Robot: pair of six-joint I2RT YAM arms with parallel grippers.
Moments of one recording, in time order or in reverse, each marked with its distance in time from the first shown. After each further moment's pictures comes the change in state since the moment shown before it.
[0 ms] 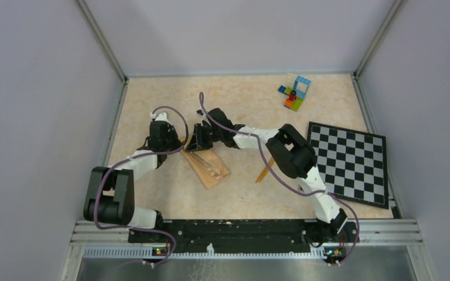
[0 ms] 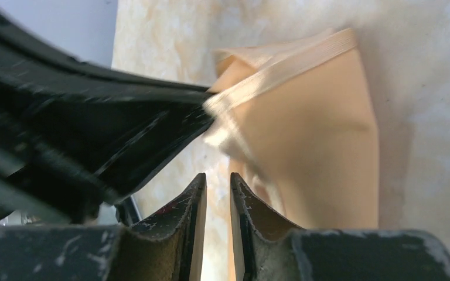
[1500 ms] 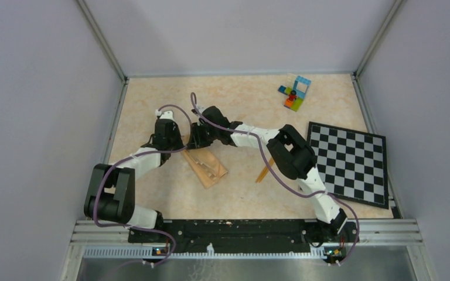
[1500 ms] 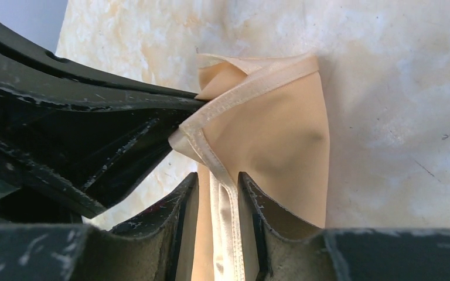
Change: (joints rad) left arm -0.060 0.020 0.037 -0.041 -0.109 0.079; right arm 0.018 -0.033 0.052 -0.152 0.114 -0.252
